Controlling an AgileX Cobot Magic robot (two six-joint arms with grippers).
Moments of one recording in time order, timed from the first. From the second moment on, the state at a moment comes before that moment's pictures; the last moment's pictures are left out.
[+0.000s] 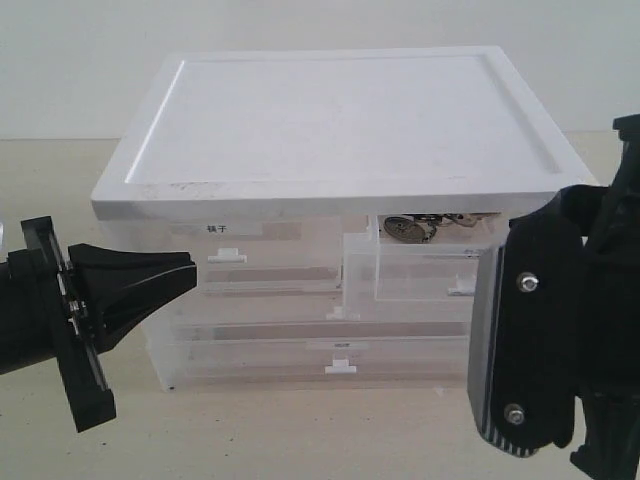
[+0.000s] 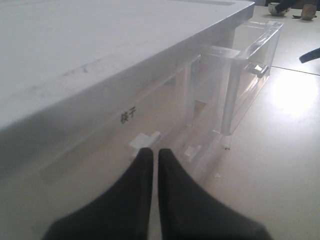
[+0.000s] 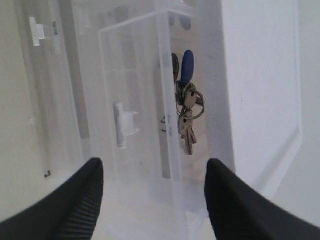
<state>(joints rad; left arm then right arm) -0.18 1.33 -0.25 0.95 -1.02 -0.44 1.28 0.94 -0.60 -1.03 0.91 0.18</state>
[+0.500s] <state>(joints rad) -0.18 1.33 -0.25 0.97 -1.02 -0.44 1.11 0.94 -0.57 -1.05 0.76 0.23</state>
